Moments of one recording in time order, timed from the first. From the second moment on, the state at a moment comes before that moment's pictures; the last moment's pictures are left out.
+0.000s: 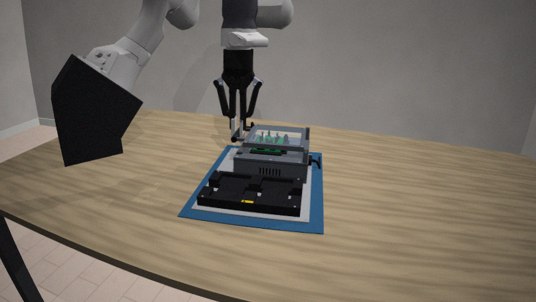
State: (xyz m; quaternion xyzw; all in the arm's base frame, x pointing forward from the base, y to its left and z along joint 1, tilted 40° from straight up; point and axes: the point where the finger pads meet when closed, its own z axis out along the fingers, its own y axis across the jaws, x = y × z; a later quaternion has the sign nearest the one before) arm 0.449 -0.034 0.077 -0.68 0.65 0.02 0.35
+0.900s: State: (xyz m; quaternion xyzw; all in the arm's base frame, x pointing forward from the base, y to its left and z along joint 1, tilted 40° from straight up) arm 0.450 -0.031 0.075 -0.68 0.65 0.02 0.34
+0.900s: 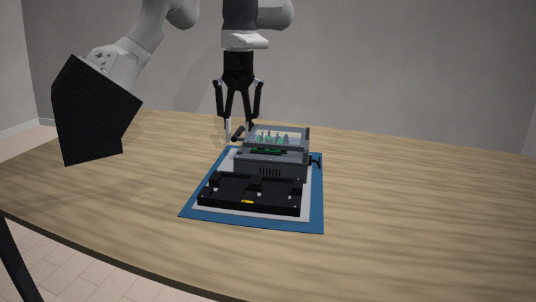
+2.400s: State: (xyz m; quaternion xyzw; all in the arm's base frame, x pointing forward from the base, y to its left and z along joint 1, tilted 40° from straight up) arm 0.435 -0.058 0.112 -0.69 0.64 0.01 0.34
